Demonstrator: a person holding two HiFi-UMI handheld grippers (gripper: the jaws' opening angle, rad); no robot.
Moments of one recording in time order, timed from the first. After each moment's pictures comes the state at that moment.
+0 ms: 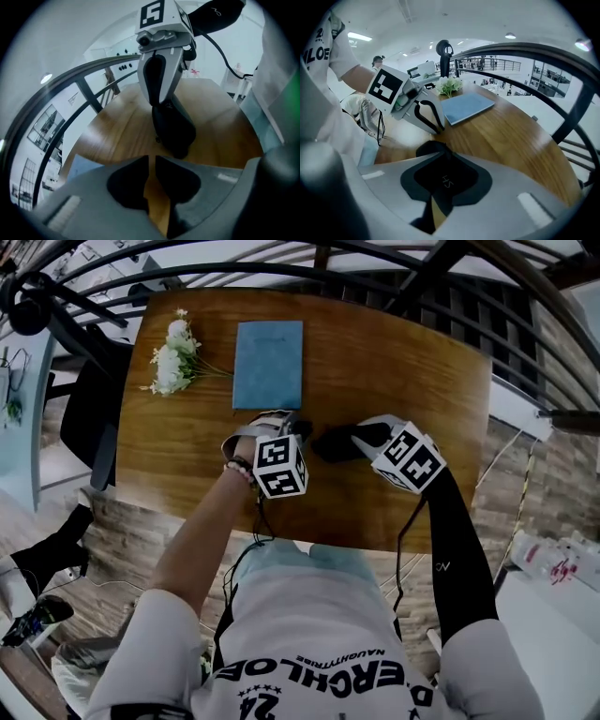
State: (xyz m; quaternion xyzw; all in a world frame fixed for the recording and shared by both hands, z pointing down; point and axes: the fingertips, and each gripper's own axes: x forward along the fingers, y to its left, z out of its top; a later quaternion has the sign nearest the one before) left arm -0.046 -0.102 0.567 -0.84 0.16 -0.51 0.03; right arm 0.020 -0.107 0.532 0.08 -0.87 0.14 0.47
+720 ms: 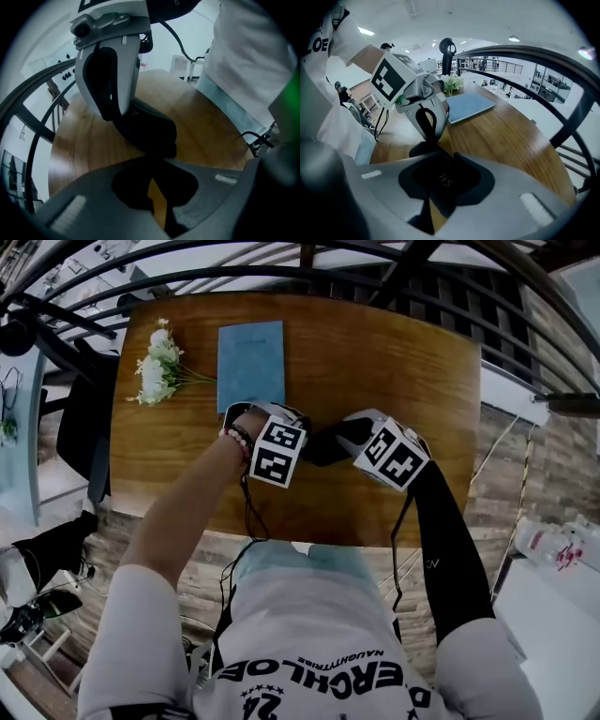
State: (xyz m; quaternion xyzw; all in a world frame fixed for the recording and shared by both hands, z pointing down) left arm -0.017 -0.070 0.579 -0.82 -0.13 -0.54 0.12; right arm 0.017 -0.106 0.533 0.08 -0.86 0.11 0.48
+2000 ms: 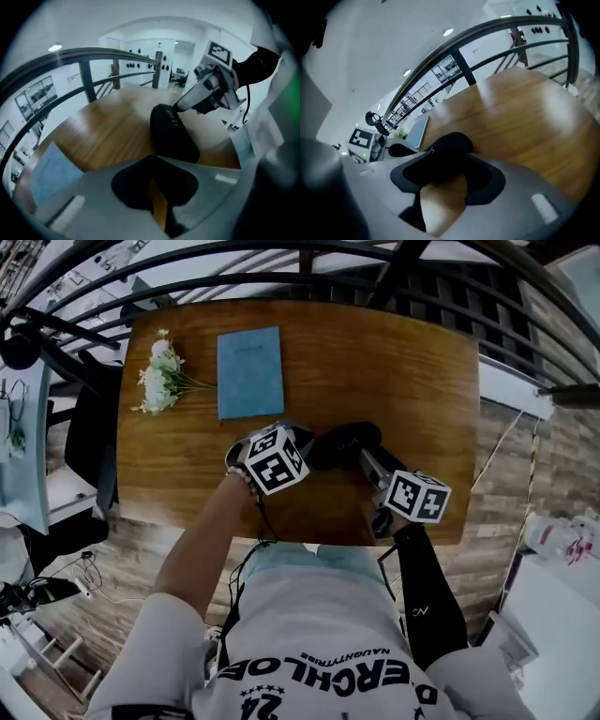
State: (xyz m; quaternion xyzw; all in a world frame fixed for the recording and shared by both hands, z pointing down) left arm -0.010 -0.093 0.564 -0.87 0.14 -0.45 -0.12; right arm 0.107 -0.081 0.540 0.46 -0.72 0.50 0.16
